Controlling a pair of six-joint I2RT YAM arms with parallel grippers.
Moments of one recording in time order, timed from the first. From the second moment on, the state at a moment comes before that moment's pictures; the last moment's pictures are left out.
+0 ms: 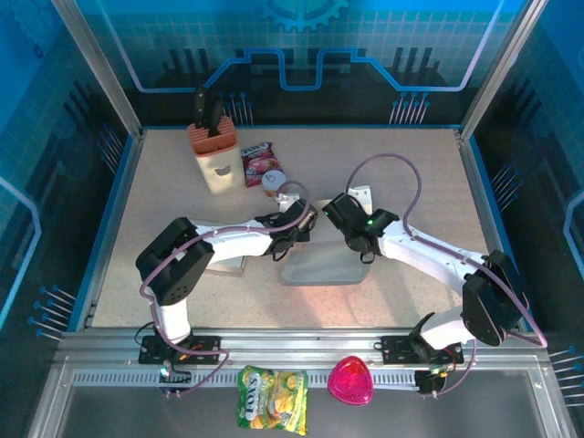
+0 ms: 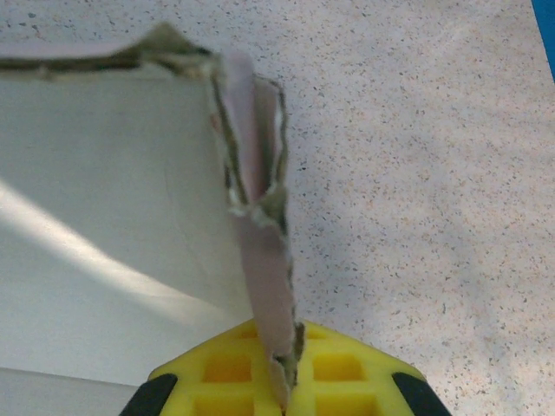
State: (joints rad) left arm -0.78 1.84 1.08 -0.20 -0.39 -0.75; right arm 0.71 1.43 1.00 -0.72 0.71 0.52
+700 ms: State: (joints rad) left arm -0.77 1.63 1.04 -0.28 -0.17 -0.72; right arm 0.65 1.44 1.00 -0.77 0.67 0.59
